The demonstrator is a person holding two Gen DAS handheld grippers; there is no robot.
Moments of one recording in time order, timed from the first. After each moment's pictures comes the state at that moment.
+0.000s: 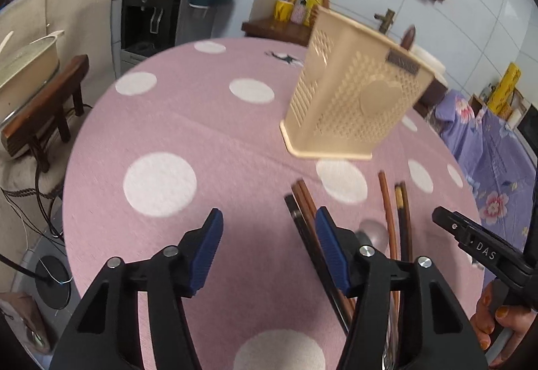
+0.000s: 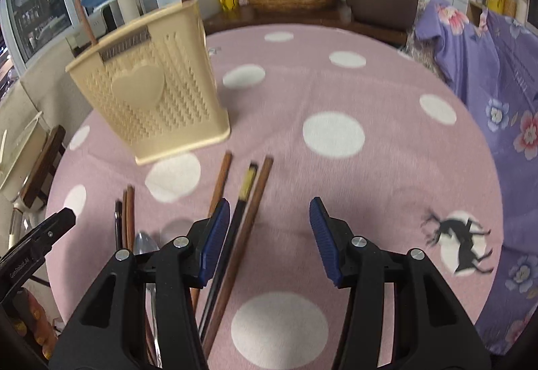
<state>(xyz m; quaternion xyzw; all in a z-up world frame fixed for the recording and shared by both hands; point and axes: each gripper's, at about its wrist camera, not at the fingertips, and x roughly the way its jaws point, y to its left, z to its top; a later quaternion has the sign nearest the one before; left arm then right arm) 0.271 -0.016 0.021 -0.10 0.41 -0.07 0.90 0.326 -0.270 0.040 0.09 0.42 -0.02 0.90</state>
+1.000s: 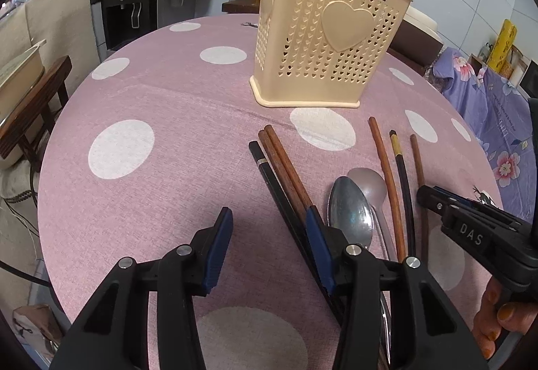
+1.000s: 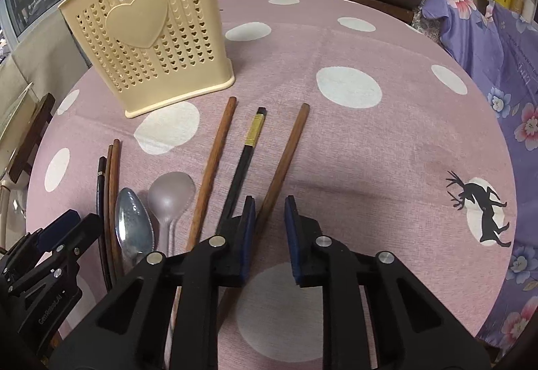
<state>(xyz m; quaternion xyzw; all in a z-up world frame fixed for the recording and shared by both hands) 0.257 -0.054 -0.009 -0.04 0.43 -0.07 0.90 0.325 -0.255 0.011 0.07 0.46 -0.03 0.89</state>
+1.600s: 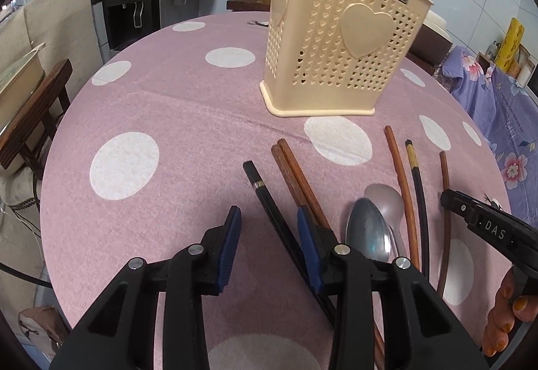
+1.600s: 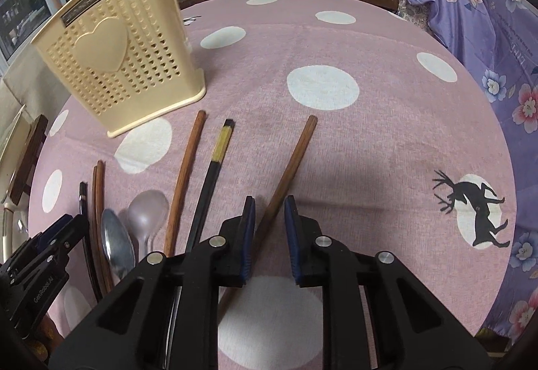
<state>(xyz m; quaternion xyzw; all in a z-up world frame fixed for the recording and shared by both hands) 0.280 -0.050 -0.008 -0.04 0.44 -0.06 0.89 0.345 -0.282 0.012 0.11 0.46 -0.05 0.88</state>
